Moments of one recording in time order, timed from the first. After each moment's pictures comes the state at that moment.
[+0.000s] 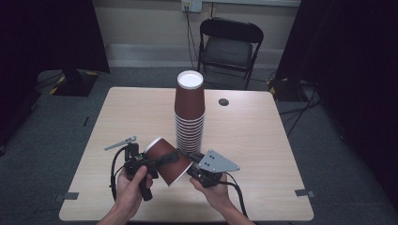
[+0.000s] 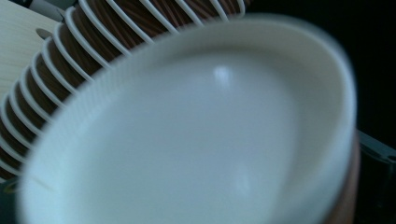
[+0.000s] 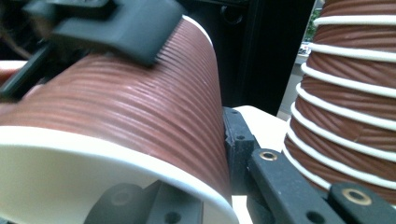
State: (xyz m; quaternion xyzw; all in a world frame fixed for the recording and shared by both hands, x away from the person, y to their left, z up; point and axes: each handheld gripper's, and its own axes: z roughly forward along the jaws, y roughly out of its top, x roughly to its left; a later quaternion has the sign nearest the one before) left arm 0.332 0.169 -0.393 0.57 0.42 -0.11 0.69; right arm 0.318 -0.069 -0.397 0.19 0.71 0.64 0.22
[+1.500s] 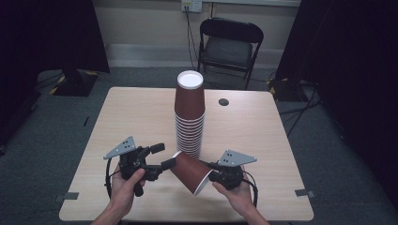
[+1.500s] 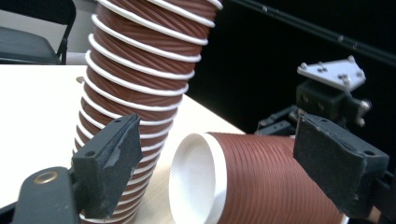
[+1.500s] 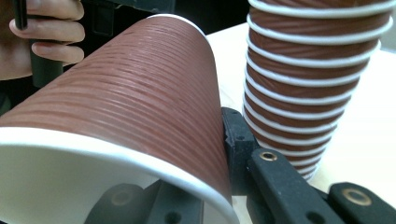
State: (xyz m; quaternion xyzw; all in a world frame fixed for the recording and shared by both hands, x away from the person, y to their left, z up) left arm 0.325 0.173 -0.393 0.68 0.31 0.04 0.66; right arm 0.325 -0.128 -0.413 0.26 0.79 0.54 0.11
